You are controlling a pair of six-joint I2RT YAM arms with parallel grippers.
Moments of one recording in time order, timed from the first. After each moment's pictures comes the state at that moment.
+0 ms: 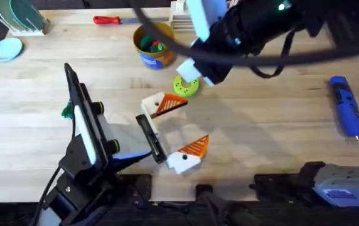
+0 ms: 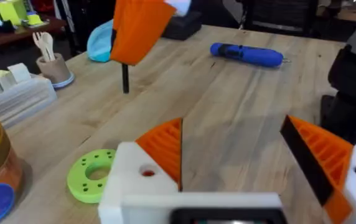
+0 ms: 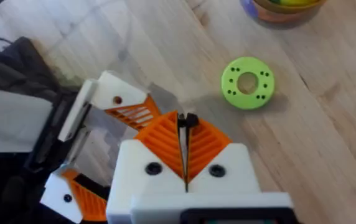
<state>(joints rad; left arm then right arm) -0.63 0.01 0.01 -0.05 0.46 0.04 0.79 1.50 1.58 -1.11 -0.15 -0.11</state>
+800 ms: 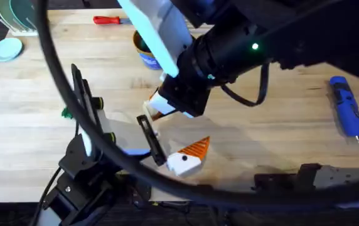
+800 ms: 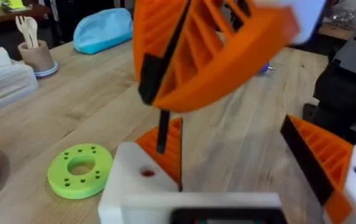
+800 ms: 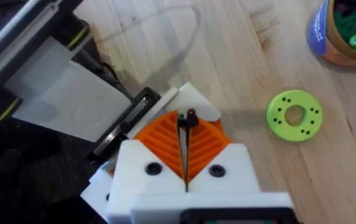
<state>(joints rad) -0.63 0.01 0.01 -0.05 0.49 -0.07 1.00 1.50 1.58 -1.06 -0.18 -0.13</state>
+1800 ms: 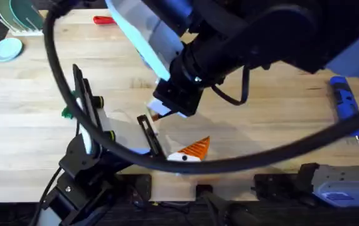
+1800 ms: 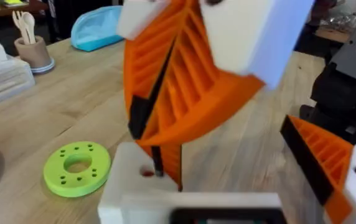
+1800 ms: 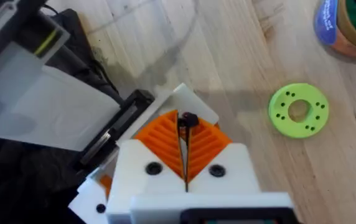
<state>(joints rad) -0.63 0.01 0.01 -0.05 0.49 -0.09 1.00 1.56 1.58 -1.08 -0.17 -0.13</state>
